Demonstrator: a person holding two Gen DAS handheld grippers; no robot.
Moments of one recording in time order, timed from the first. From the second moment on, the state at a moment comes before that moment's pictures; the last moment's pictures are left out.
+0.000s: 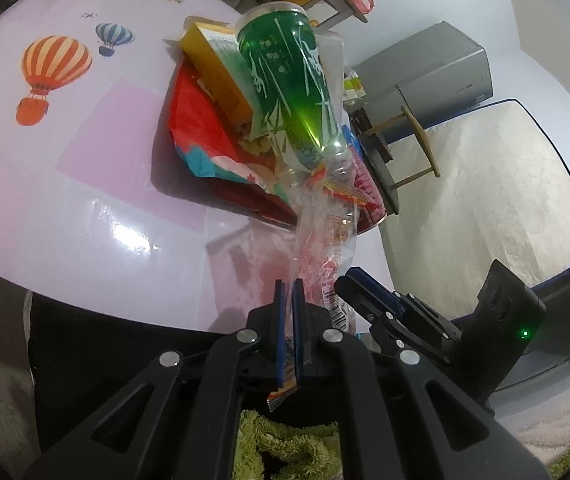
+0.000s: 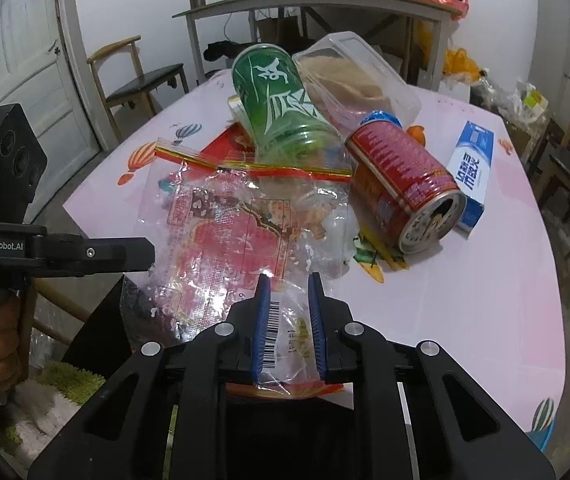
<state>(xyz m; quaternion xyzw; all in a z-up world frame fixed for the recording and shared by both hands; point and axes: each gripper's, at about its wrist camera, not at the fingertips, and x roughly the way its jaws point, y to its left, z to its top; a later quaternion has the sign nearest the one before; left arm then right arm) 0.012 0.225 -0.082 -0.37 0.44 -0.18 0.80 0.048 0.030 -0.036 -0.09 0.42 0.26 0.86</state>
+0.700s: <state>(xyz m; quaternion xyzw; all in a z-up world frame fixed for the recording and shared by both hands) 0.020 0.221 -0.087 -0.35 0.46 -0.18 0.80 0.053 0.031 -0.045 -0.09 0.43 0.27 0.86</state>
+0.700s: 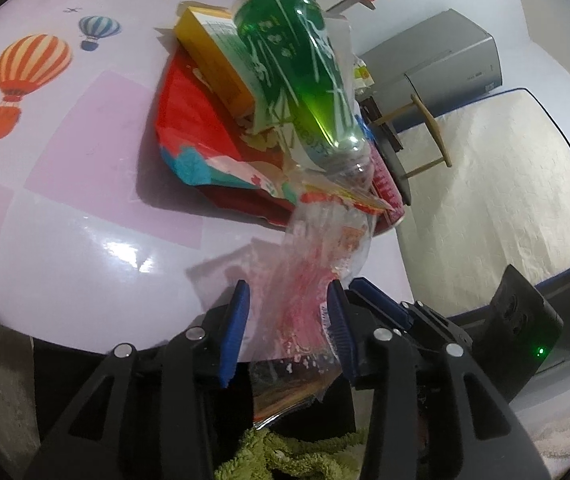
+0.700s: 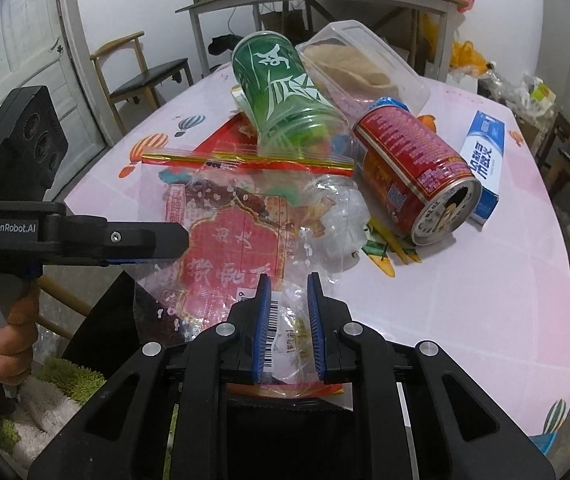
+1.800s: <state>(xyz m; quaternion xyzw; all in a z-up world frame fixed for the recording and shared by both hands) 0.008 0.214 -0.079 -0.26 0.45 -0.18 0.83 0.147 -0.011 0.021 -0.06 0.41 0.27 0.87</state>
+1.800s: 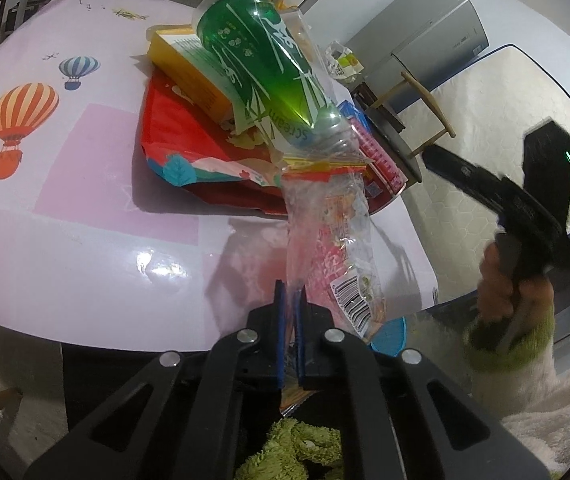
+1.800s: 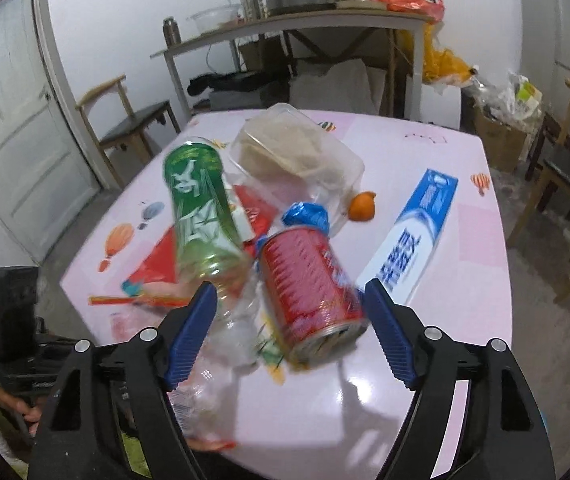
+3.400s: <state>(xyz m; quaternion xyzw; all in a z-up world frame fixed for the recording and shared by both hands) 0.005 0.220 -0.083 -0.26 0.46 -0.17 0.83 0.131 -0.018 -0.009 -0.12 0.51 0.25 0.82</state>
